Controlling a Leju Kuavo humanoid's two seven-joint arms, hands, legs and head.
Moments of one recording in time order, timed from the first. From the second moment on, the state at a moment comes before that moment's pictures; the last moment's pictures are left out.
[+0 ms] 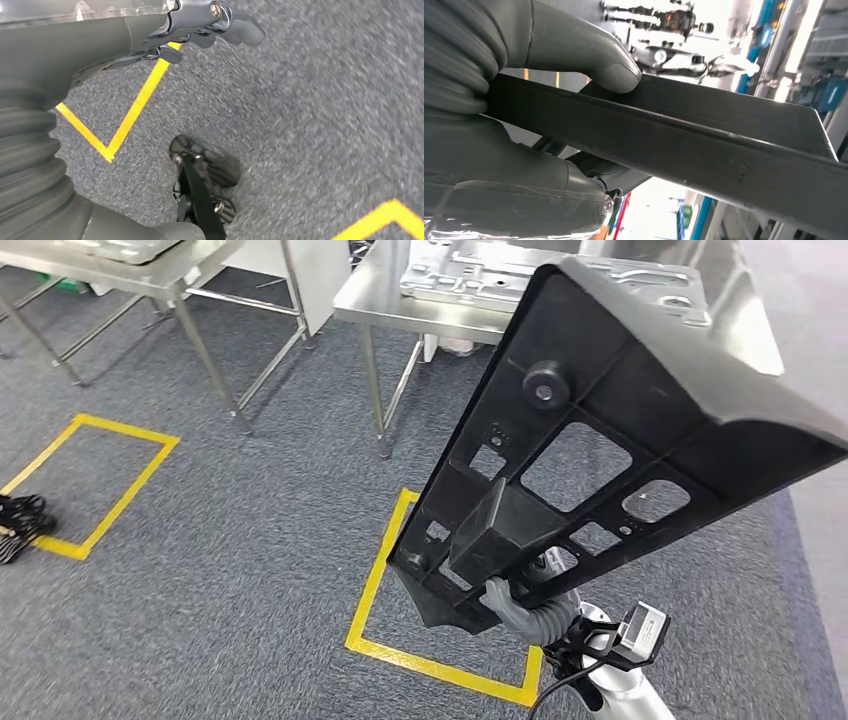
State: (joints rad) left arm -0.06 -0.01 1.44 -0.25 -0.82 0.06 -0.27; right arm -0.17 -0.18 0.44 -1.66 -0.11 0.24 -0.65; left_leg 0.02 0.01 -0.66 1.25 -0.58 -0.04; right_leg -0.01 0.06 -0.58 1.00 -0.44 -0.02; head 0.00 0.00
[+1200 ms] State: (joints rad) left arm -0.06 -0.02 1.42 -0.24 -0.83 0.01 -0.29; right arm -0.18 -0.18 0.44 -1.63 -0.10 0.25 -0.65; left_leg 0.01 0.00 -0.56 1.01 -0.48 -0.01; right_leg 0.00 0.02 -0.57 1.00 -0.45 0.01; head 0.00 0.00
